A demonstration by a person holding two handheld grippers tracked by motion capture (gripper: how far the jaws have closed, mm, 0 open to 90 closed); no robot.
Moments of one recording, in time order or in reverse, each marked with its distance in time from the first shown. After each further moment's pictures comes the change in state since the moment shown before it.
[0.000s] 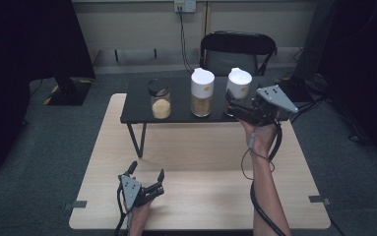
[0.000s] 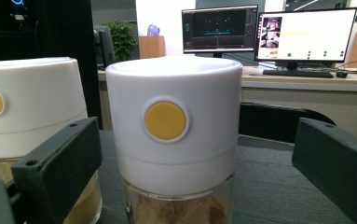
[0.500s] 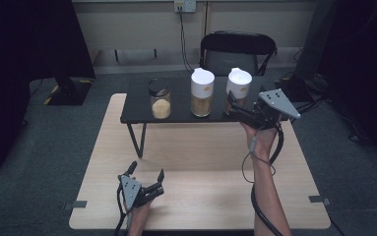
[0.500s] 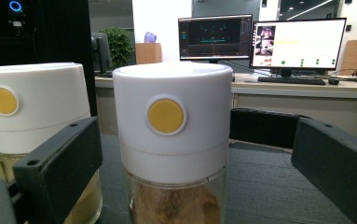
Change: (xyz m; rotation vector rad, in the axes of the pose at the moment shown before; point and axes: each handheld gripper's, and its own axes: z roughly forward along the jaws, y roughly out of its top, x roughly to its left) left arm 0.000 0.000 0.000 0.001 0.000 0.001; right arm 0.001 -0.001 -0.011 -0.033 -0.017 -0.005
